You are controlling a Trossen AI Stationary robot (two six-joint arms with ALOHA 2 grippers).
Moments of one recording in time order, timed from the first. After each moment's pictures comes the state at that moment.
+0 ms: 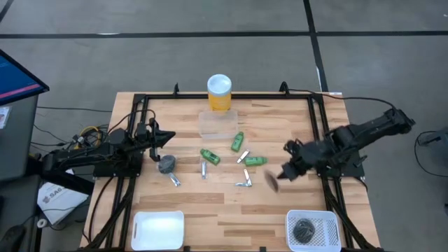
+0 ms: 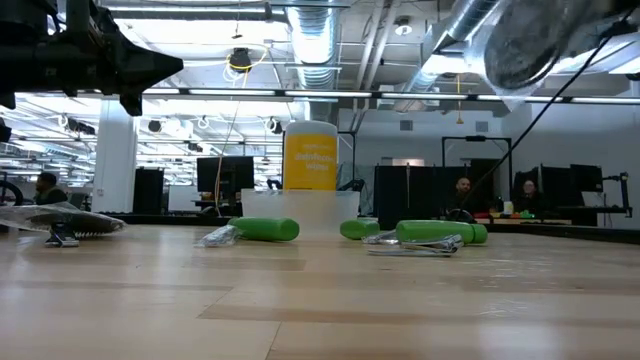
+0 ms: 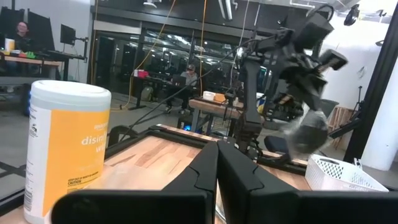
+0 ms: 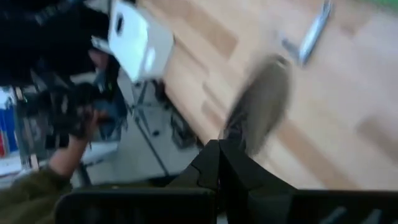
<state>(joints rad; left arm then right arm) 0.21 0.17 0.01 0.35 -0.06 -0.19 0.43 1.03 1.06 -0.77 -0.01 1.42</state>
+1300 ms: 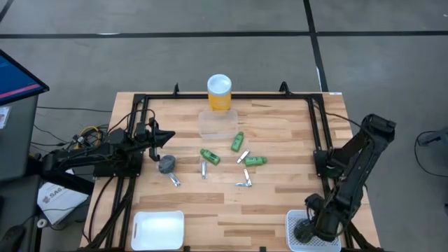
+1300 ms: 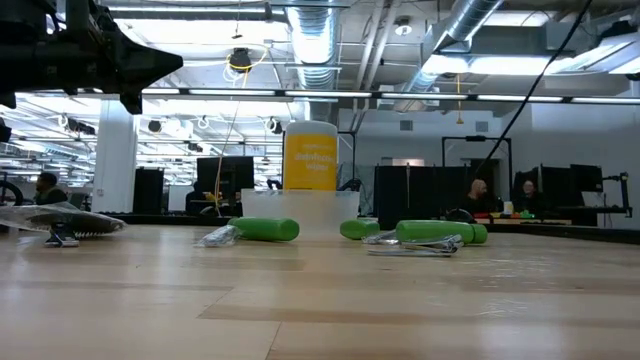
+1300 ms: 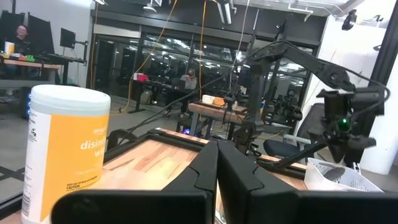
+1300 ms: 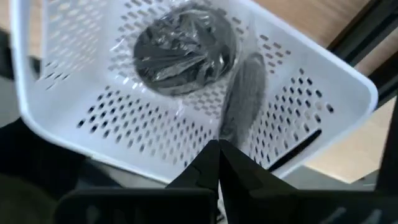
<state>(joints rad) 0.21 0.17 0.01 0.36 -0.06 -0.19 1.05 1.45 1.06 -0.93 -0.24 2.18</state>
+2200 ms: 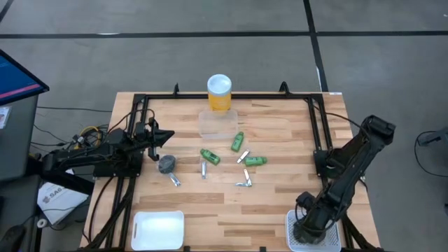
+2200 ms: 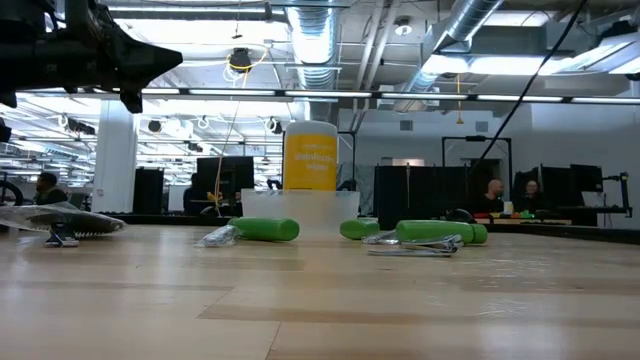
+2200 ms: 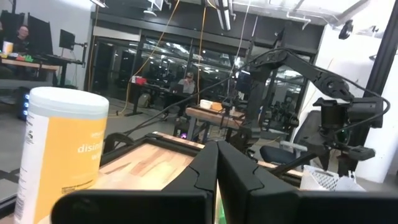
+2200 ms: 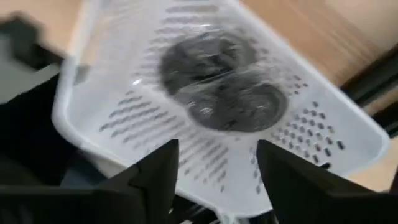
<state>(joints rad) 0.21 0.17 0.01 0.39 -0.06 -0.22 0.93 1.46 1.09 -0.94 -0.26 1.92</state>
